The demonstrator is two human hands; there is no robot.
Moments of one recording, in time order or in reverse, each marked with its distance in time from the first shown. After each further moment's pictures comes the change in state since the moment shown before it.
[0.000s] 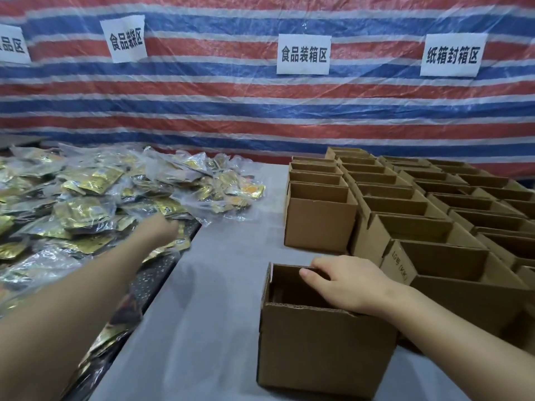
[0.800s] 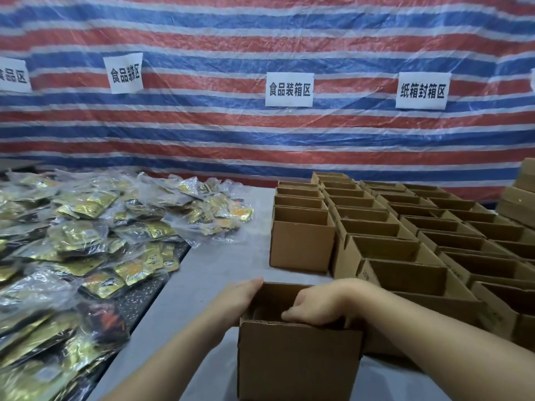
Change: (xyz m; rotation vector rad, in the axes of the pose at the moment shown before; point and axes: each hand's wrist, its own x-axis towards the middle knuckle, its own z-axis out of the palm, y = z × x) left_hand -0.198 0.103 0.049 -0.821 -0.483 0.128; right_hand 0.005 -0.010 -0.027 0.419 -0.754 0.178
